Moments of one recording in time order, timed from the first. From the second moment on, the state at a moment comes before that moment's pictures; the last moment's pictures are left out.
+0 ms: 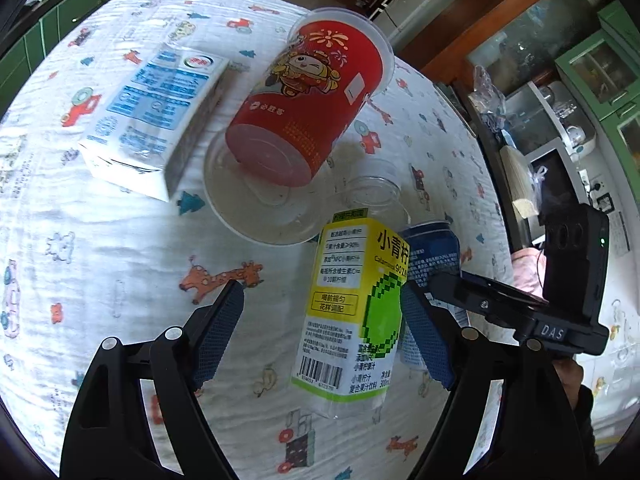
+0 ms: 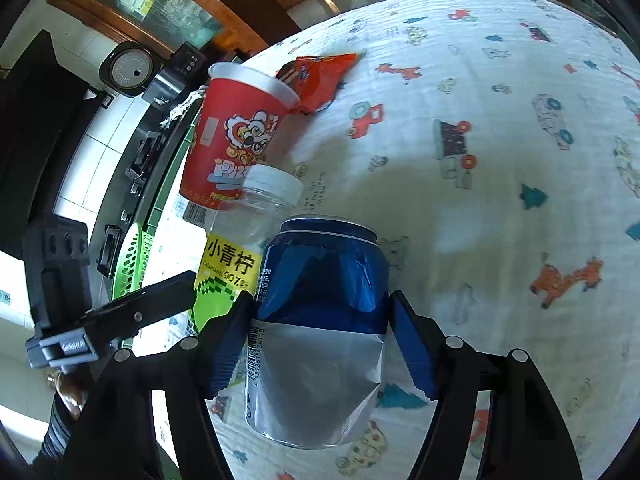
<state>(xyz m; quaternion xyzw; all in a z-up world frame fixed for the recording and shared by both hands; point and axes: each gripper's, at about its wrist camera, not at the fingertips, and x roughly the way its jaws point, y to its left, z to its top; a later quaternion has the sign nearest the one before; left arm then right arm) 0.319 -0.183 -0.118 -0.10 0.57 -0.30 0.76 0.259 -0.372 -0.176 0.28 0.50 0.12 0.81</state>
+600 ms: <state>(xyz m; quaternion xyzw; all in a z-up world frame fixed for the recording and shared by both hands) 0.316 -0.246 -0.136 -0.01 0.57 -0.29 0.77 0.220 -0.409 -0.169 0.29 0.49 0.10 0.82</state>
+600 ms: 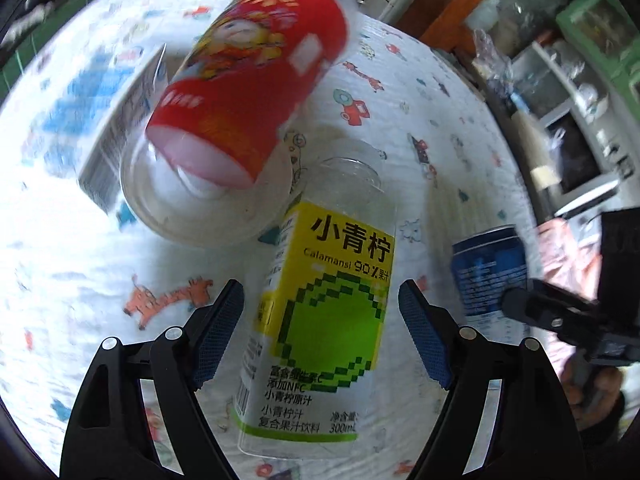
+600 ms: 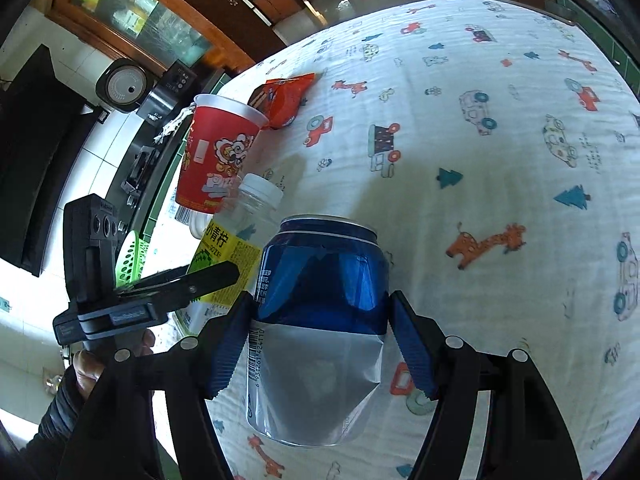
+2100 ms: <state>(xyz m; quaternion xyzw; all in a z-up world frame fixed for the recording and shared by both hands) 0.298 0.132 -0.019 -0.05 0.44 -0.07 0.89 0.278 -0.160 -0.083 0.18 0.46 0.26 0.83</state>
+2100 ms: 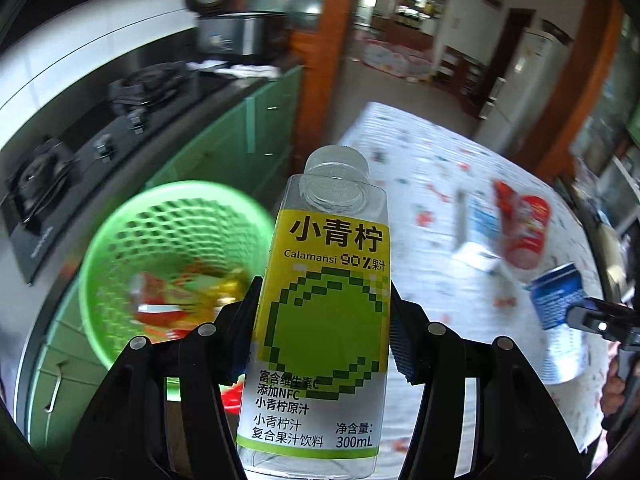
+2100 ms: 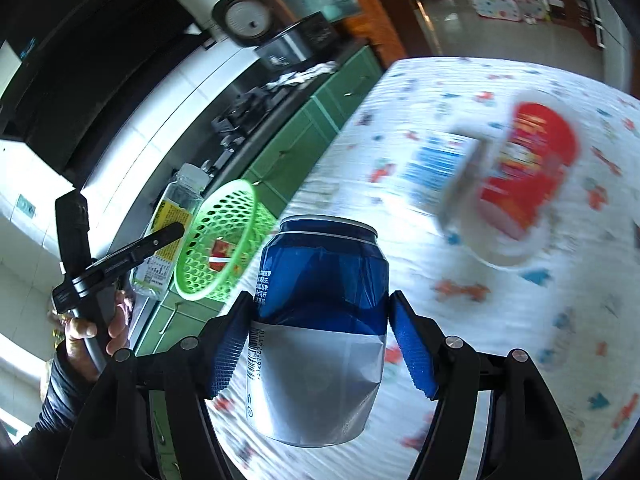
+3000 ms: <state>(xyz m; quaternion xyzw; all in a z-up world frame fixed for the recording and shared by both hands) 0.335 0.274 -0.082 -0.10 0.48 0.03 0.87 0.360 0.037 -0.070 0.13 0.47 0.32 0.81</state>
